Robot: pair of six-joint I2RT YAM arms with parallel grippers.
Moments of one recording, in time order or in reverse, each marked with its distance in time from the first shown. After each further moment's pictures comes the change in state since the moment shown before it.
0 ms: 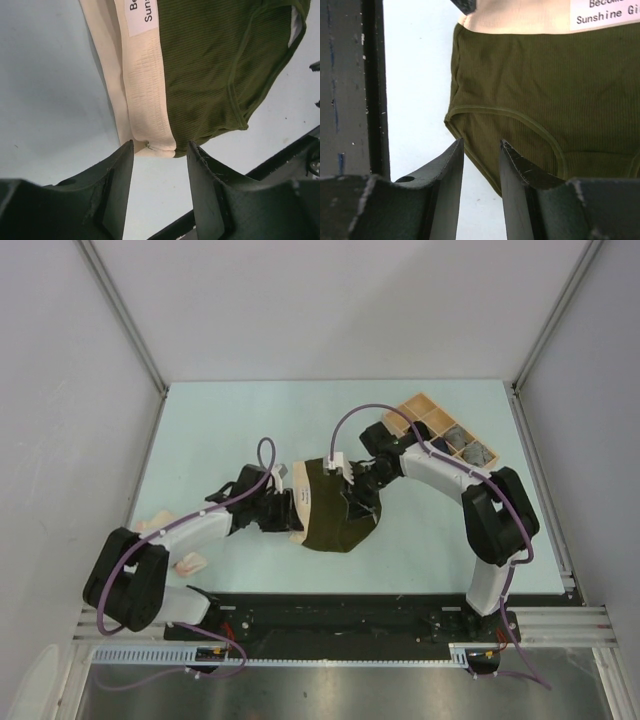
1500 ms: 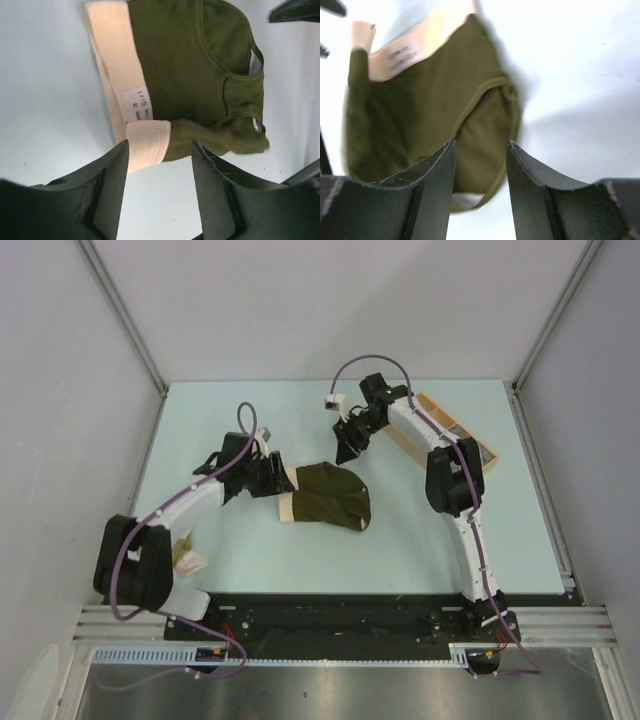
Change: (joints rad) left arm 0.144 0.040 0.190 -0.023 -0.044 0.029; right arm -0.165 0.513 0.766 -0.161 -0.002 0.204
